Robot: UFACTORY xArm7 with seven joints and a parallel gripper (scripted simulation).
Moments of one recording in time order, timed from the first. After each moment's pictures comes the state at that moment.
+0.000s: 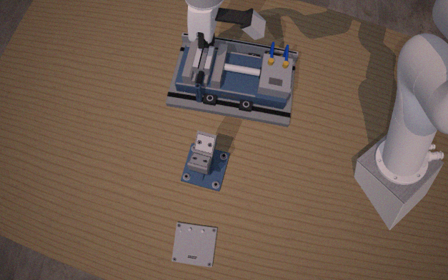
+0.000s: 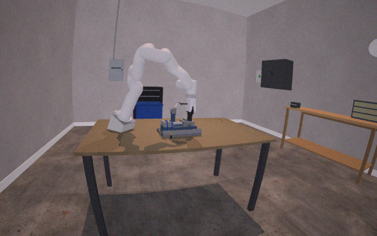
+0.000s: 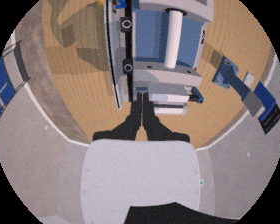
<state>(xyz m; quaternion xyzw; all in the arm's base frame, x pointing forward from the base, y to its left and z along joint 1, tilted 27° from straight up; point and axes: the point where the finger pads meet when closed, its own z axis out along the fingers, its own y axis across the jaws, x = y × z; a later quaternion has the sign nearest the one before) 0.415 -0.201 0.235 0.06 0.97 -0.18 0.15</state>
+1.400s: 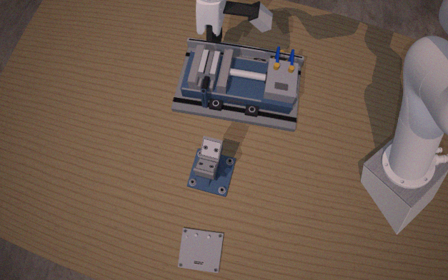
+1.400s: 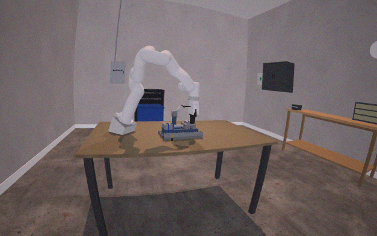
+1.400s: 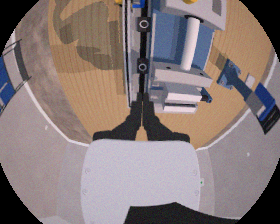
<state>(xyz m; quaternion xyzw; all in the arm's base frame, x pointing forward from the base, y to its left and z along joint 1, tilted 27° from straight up) 0.409 -0.225 0.248 0.06 0.97 -0.18 0.15</state>
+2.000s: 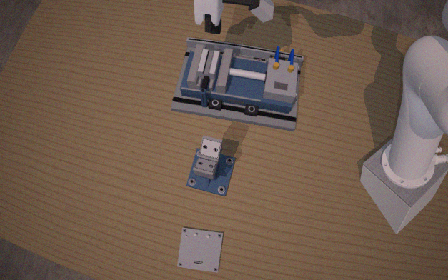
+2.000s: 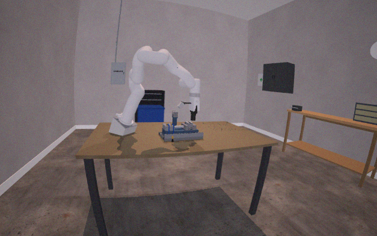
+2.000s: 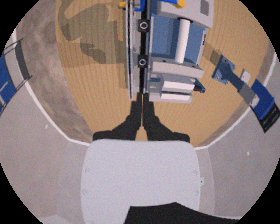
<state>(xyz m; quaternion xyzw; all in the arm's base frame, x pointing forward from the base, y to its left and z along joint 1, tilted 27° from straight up) 0.401 -0.214 0.276 0.06 0.97 -0.18 0.15</state>
